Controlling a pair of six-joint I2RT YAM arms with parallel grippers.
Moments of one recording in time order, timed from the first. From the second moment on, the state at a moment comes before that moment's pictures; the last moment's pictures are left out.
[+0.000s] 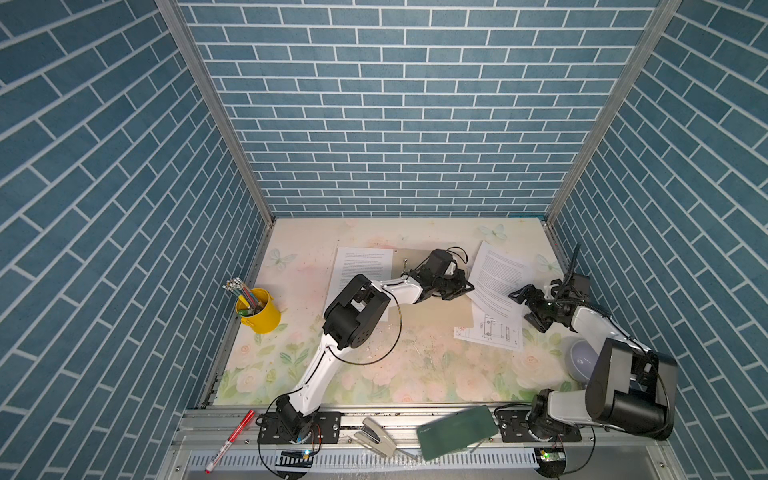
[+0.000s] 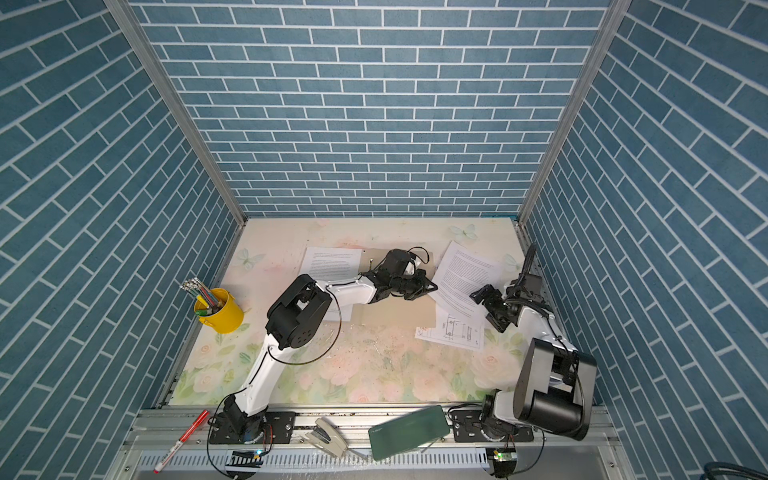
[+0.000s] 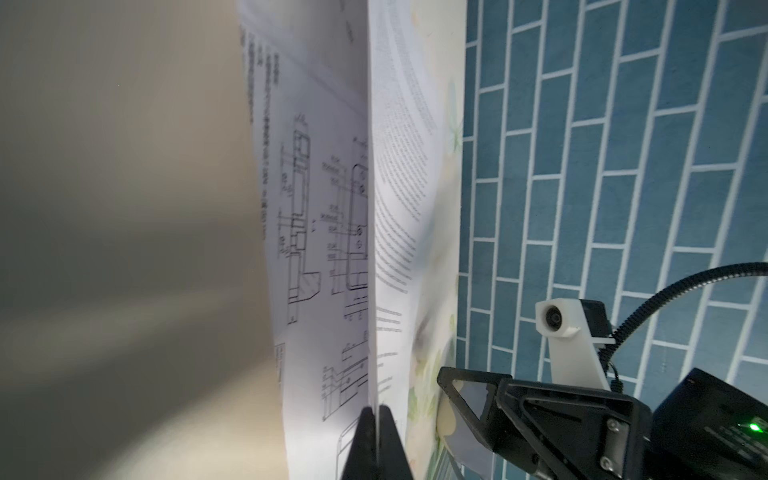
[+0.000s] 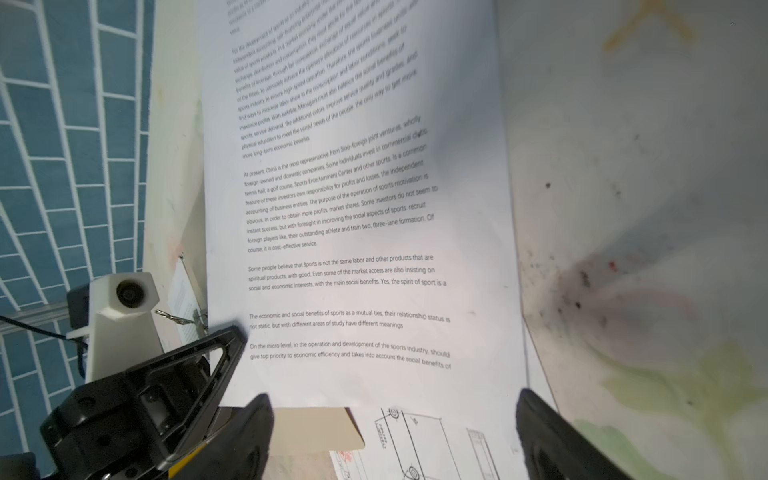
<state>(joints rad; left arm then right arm) -0.78 2.33 1.64 0.18 0.52 -1.13 -0.29 1.34 0.71 -0.40 -0.56 0.55</state>
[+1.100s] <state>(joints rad) -0.77 2.25 1.51 0.56 0.48 -1.38 -0.40 1.54 0.62 -0.08 -0.88 0.69</state>
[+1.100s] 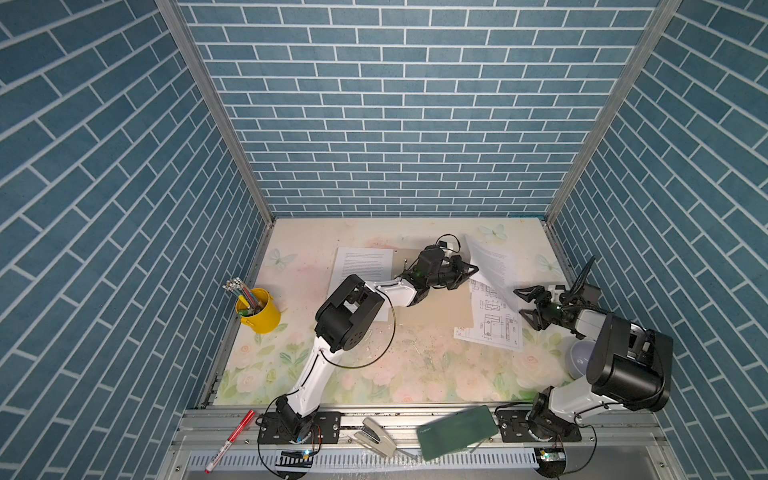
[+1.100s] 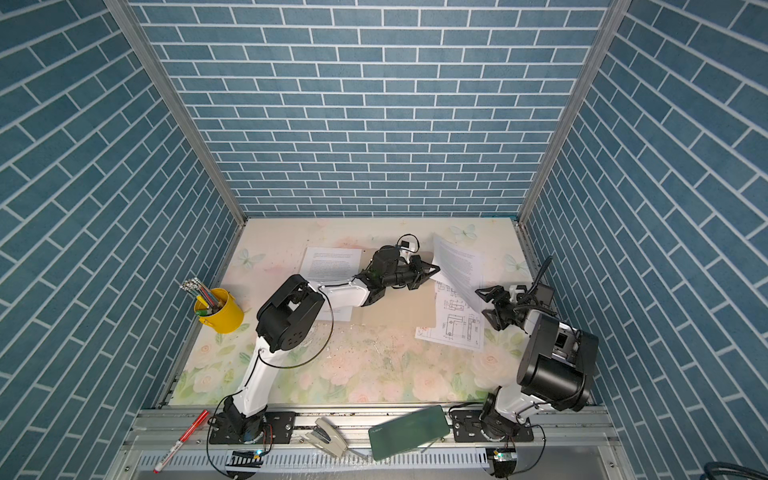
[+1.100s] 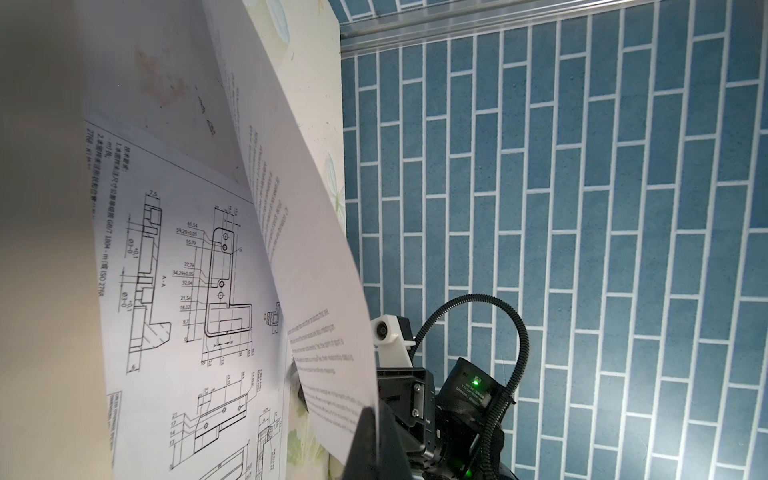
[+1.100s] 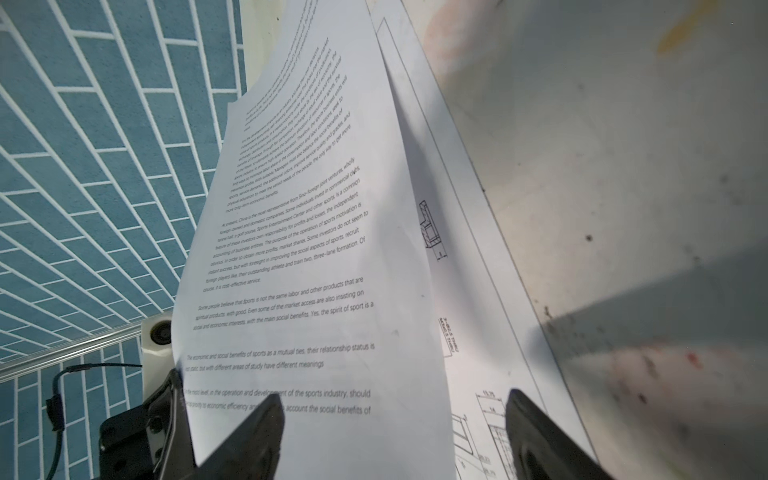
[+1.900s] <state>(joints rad) -0.78 2.23 1.50 0.68 0.47 -1.45 -0.38 1.67 0.61 0.29 -0.96 0.96</state>
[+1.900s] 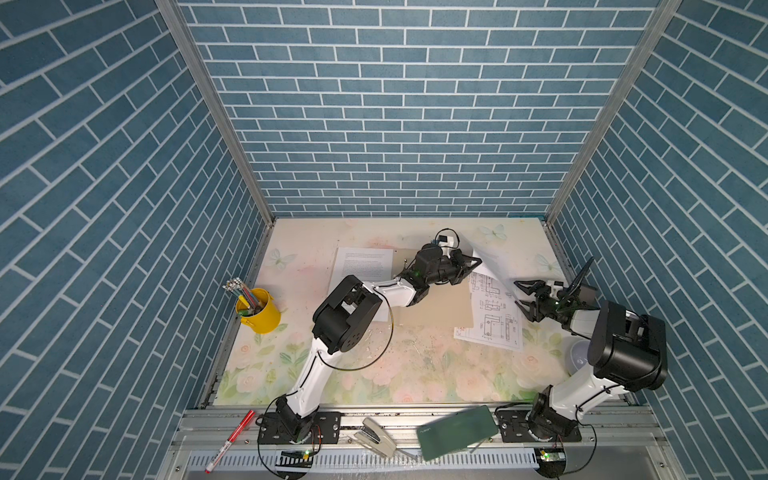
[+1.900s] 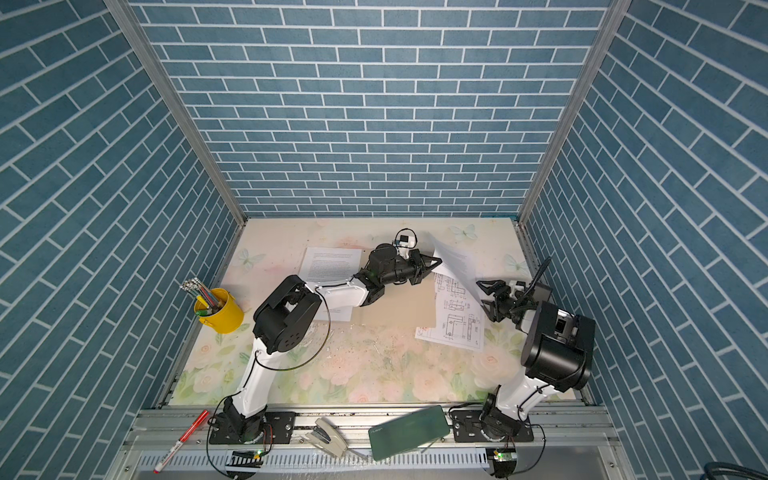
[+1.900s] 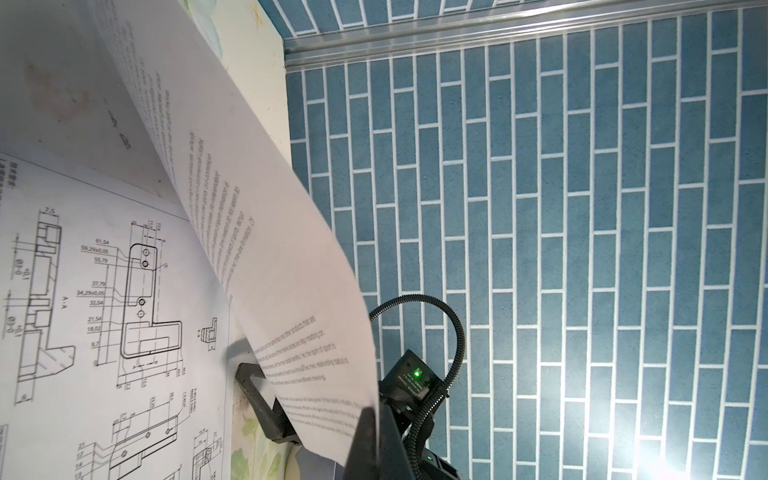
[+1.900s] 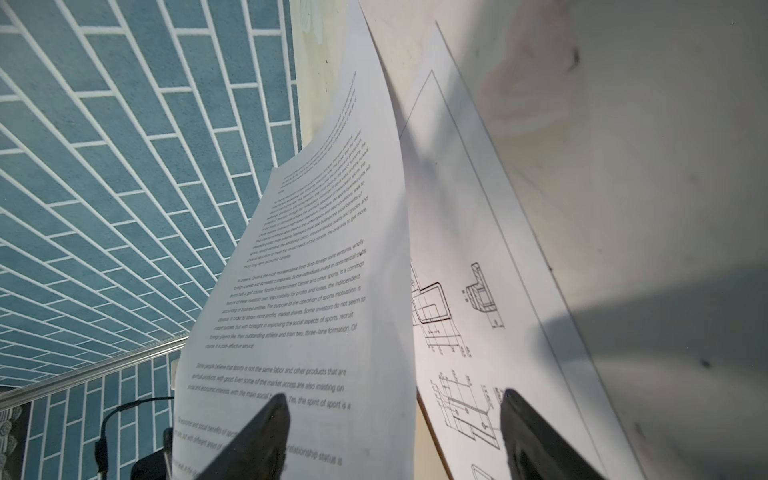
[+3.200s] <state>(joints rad) -0.78 2.21 1.28 0.93 0.53 -1.52 -0.26 1.84 0.68 0.71 -0.99 1.31</state>
